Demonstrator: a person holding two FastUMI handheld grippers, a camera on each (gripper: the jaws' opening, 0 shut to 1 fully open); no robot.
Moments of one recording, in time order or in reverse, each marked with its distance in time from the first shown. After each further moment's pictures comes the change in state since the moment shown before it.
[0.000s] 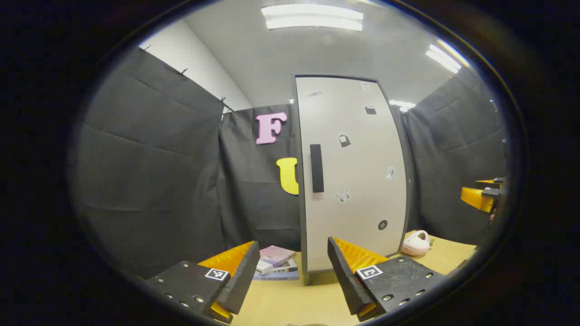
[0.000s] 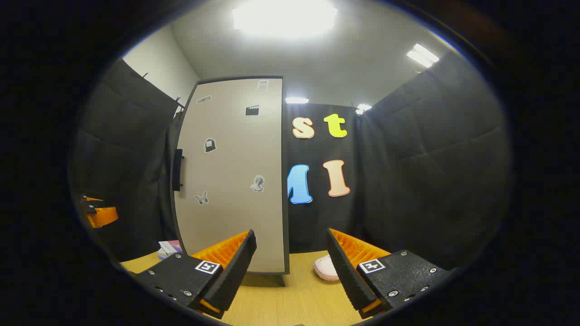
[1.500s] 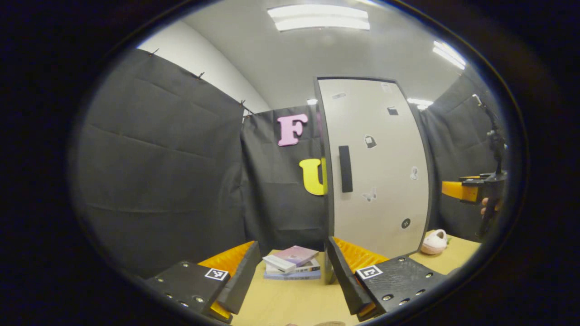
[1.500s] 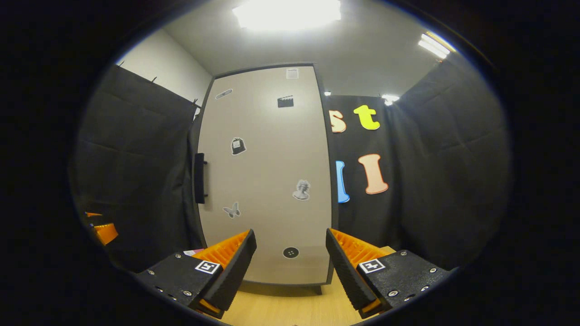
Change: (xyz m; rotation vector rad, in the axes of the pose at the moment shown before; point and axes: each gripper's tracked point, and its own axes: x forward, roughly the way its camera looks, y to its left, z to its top) left arm -0.024 0.066 0.005 0.026 -0.010 0.155; right arm 0.077 0.107 0.023 0.047 0.011 0.208
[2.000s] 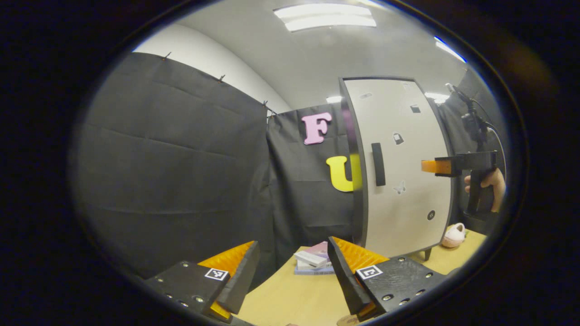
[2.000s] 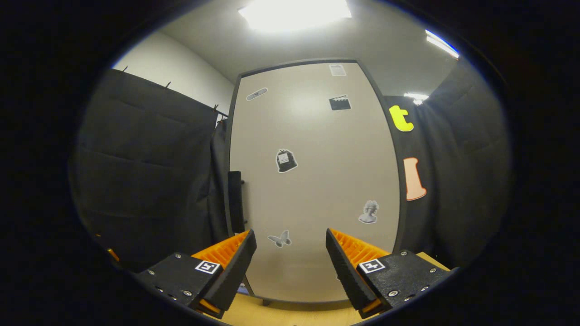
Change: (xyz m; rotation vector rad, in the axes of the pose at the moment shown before) left arm -0.034 0.078 -0.005 0.024 0.010 0.144; right arm 0.070 0.103 0.036 0.019 -0.023 0.144
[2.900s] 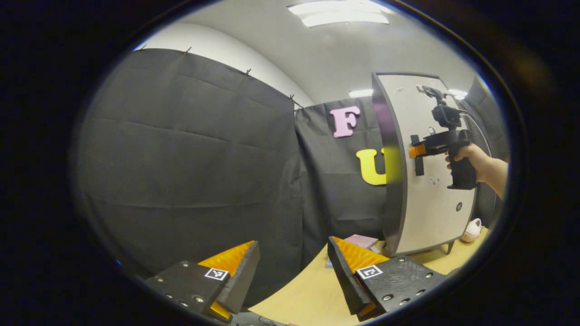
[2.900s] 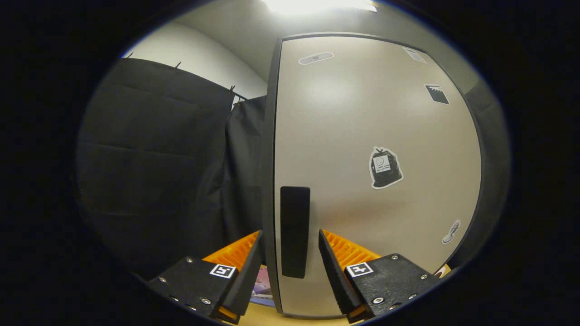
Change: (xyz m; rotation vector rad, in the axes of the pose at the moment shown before) left arm -0.005 0.096 -0.029 -0.008 0.044 0.136; right arm 0.119 0.096 -0.003 -0.065 0.153 0.040
